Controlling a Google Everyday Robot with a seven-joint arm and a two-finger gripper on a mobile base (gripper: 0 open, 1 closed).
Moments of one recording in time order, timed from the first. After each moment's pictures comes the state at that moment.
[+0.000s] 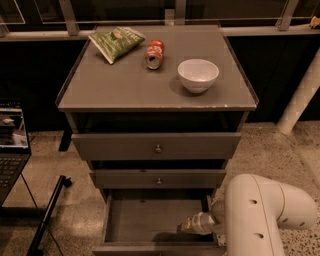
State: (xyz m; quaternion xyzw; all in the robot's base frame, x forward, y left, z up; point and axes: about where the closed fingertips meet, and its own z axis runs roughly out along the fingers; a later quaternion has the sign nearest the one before) arm 0.510 -0.148 0.148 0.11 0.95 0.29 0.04
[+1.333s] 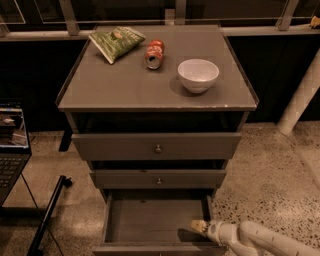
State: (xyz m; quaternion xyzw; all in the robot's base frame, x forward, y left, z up) arm 0.488 -0.178 0.252 0.08 0.89 0.38 0.22
